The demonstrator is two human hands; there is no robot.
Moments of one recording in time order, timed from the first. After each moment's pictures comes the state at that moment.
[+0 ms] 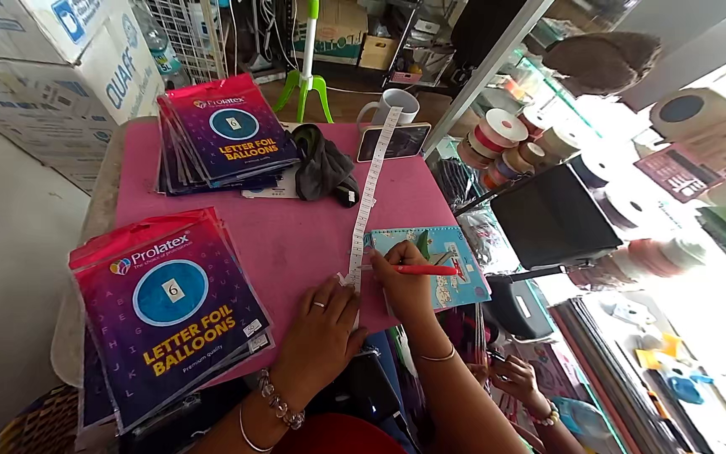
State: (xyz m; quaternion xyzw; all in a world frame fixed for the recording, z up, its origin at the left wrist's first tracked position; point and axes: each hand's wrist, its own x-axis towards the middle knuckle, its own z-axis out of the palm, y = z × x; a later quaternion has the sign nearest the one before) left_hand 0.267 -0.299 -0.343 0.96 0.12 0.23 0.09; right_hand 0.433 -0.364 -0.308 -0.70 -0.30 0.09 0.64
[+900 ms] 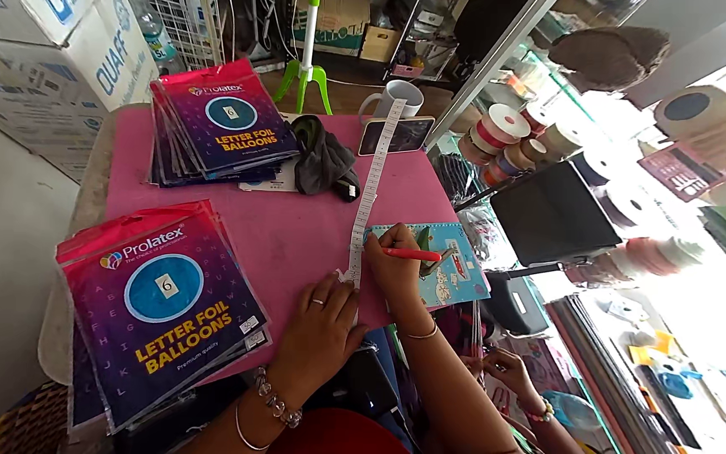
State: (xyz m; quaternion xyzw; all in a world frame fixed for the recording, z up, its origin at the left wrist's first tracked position) left_hand 0.268 -0.300 -0.344 0.96 0.12 0.23 0.08; right_hand 0.442 -0.340 -0.319 -0.74 -0.30 0.02 0.60
